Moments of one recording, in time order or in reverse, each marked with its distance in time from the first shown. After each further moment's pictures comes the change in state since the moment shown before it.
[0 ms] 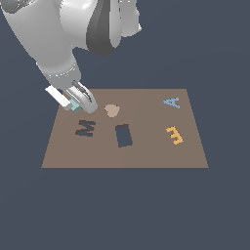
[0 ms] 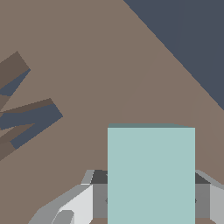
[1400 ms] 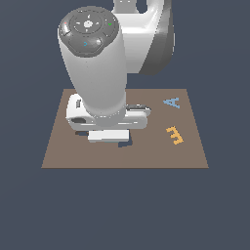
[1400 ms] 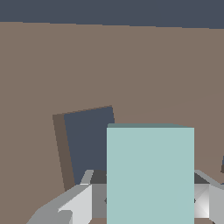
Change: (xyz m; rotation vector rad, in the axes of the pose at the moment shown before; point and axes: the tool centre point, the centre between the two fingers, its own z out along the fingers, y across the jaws) arm 0.000 -0.172 -0.008 -0.001 0.000 -0.771
